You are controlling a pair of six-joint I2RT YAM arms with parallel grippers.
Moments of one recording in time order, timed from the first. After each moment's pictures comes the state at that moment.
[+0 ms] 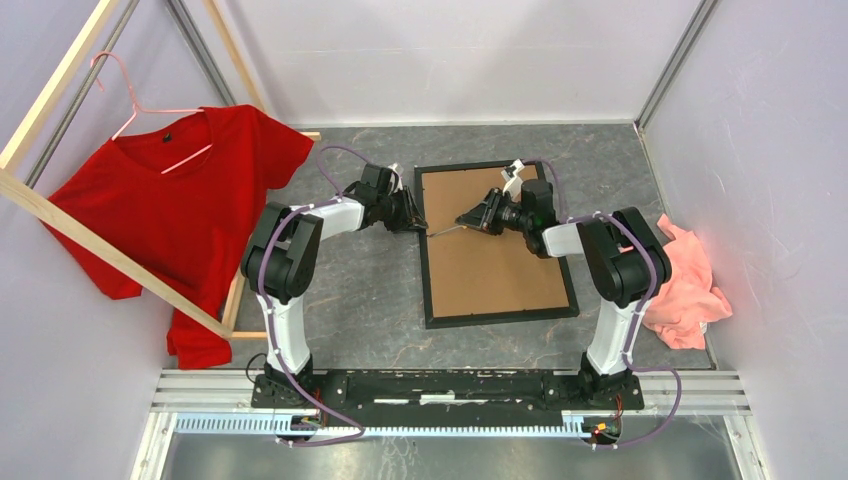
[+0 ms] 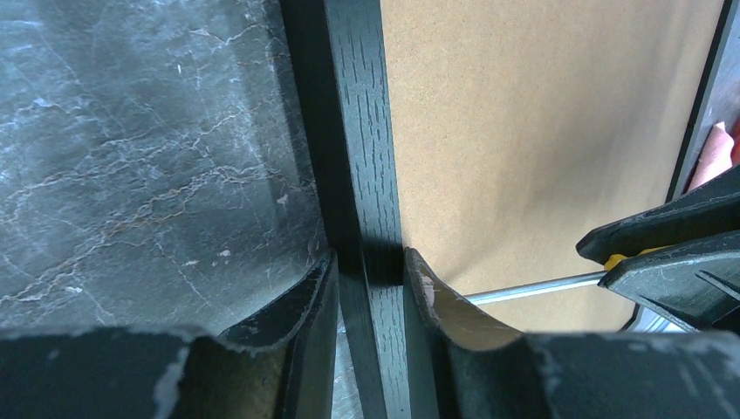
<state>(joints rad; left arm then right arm) -0.39 1.98 1.20 -0.07 0.37 -0.60 0.31 1.92 0.85 0.65 -0.64 0.82</state>
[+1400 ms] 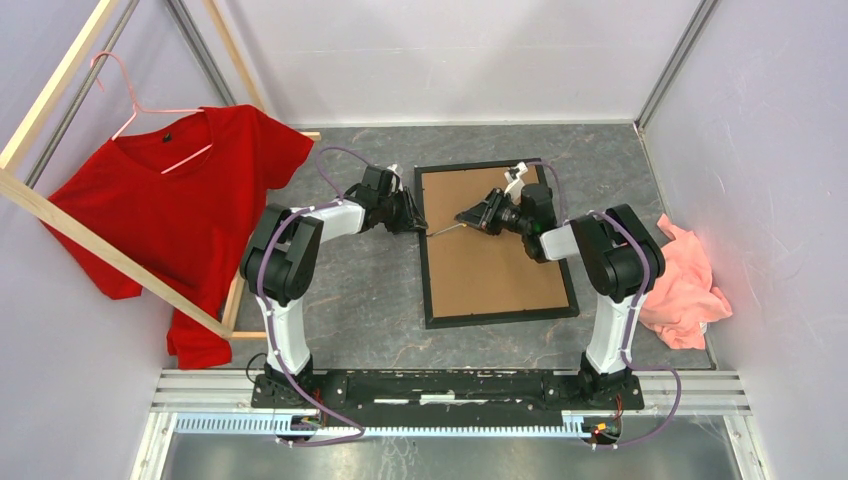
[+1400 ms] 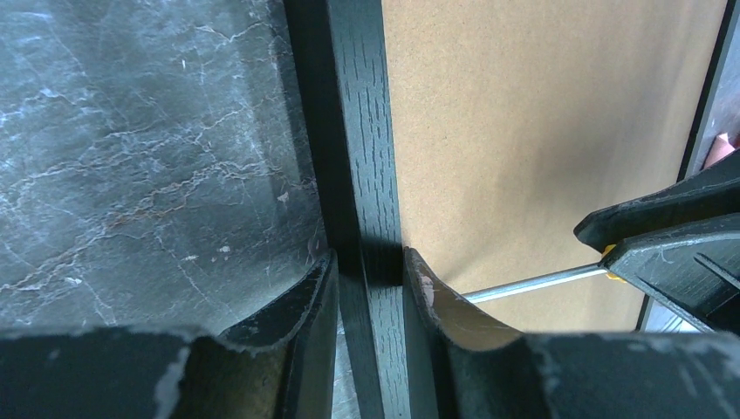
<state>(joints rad) -0.41 1.97 1.17 -0.04 0.33 -0.62 0.32 1.96 0.83 0.79 -0.61 0.91</state>
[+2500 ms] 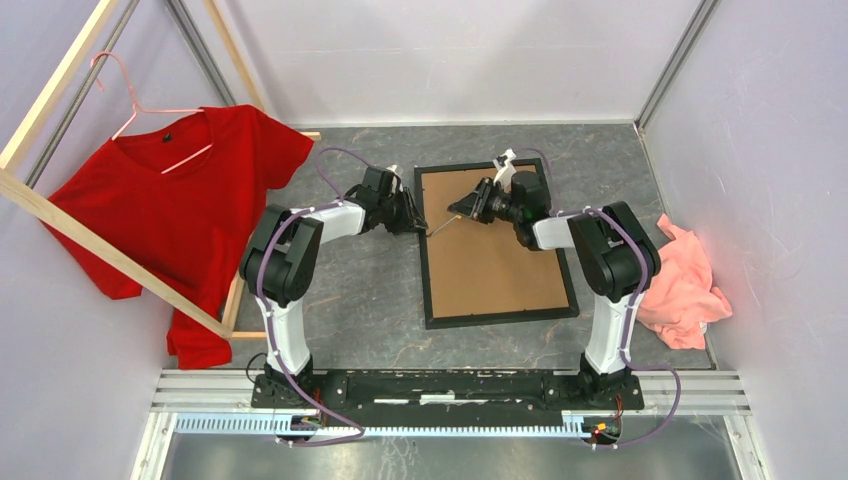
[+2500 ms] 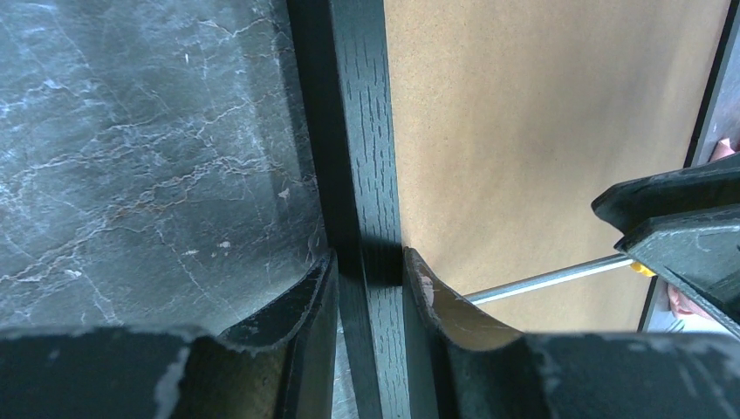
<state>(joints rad) -0.41 1.96 1.16 -0.03 0.32 -0.63 0.35 1.98 0.94 0.70 -0.59 0.82</state>
